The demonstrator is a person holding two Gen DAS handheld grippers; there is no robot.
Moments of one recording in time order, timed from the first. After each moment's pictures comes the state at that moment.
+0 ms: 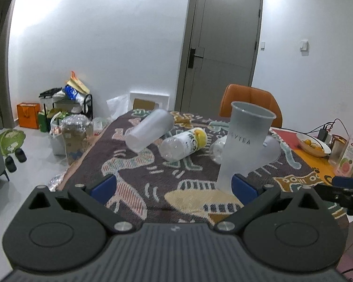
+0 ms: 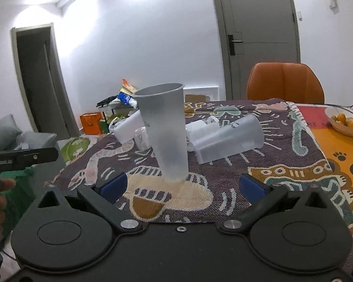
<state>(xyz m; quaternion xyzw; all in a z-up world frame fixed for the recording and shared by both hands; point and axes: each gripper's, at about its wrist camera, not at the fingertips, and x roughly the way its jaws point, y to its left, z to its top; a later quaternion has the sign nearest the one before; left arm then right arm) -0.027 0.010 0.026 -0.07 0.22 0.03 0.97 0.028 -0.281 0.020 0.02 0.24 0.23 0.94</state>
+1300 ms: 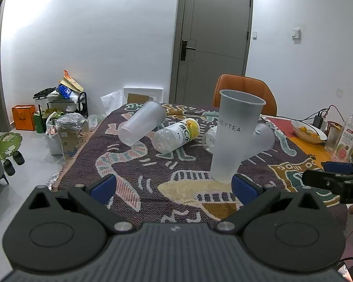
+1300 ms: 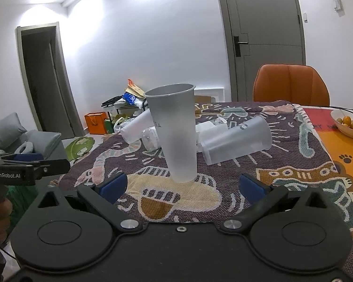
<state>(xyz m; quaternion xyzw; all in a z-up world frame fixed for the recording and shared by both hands) -0.029 -0.002 0.025 -0.04 0.24 0.02 0.97 0.026 -0.273 0.022 0.03 0.23 0.24 0.94</state>
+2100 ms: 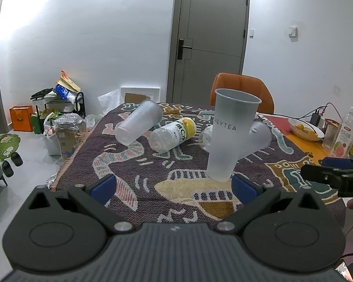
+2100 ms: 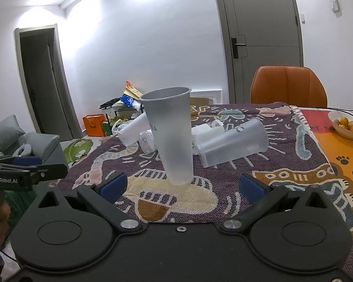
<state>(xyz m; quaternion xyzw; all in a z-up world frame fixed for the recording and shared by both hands) -0.030 -0.006 0.025 -0.04 0.24 0.01 0.97 0.026 -0.276 0.025 0.03 0.23 0.24 0.94</state>
